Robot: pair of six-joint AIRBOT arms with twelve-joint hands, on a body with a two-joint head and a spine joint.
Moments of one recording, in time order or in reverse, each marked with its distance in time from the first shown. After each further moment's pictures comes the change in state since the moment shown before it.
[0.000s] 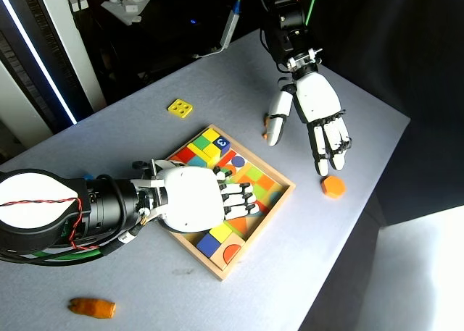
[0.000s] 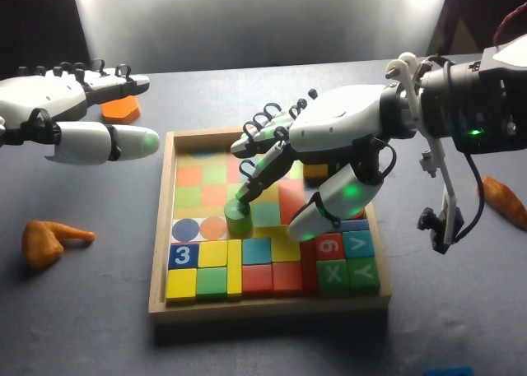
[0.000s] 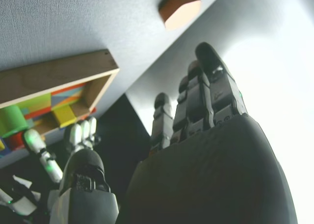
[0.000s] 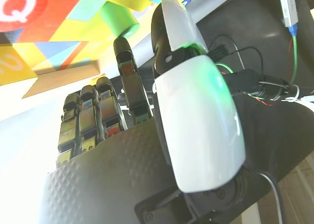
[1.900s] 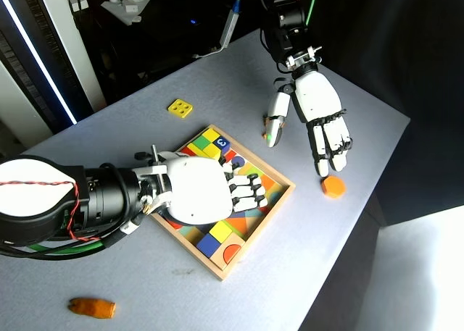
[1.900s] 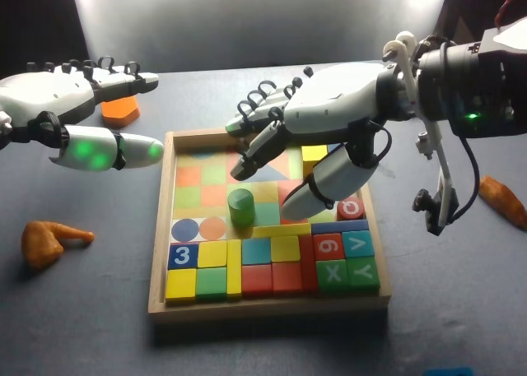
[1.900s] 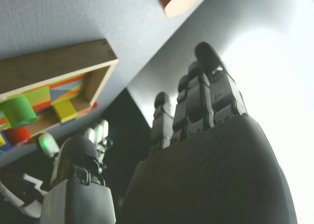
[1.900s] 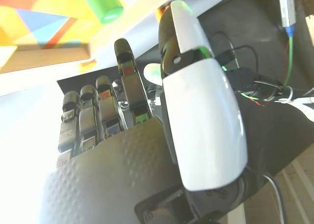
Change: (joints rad) left arm -0.020 0.000 -0.011 0.028 0.001 0.000; right arm 0.039 0.009 -0.016 -0.015 -0.045 -0.041
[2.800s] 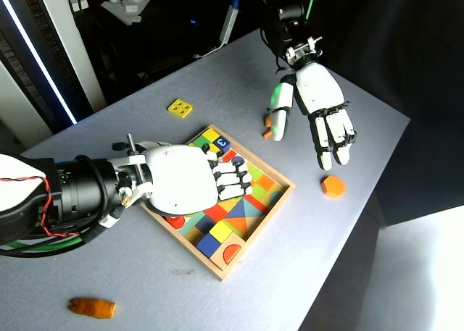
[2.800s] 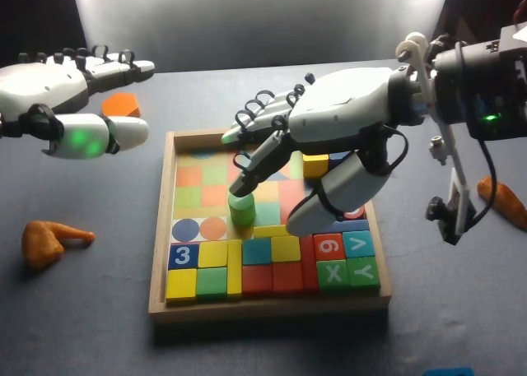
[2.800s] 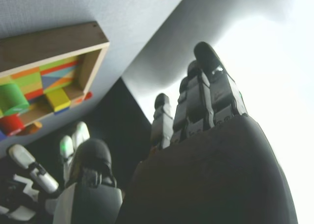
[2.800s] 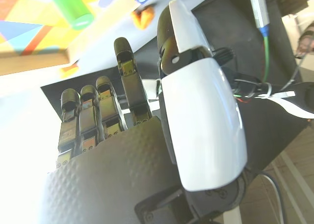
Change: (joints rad) left arm 0.000 0.029 -0.029 -0.004 -0.037 -0.001; right arm 0.011 0.055 -0.071 -0.012 0.068 0.024
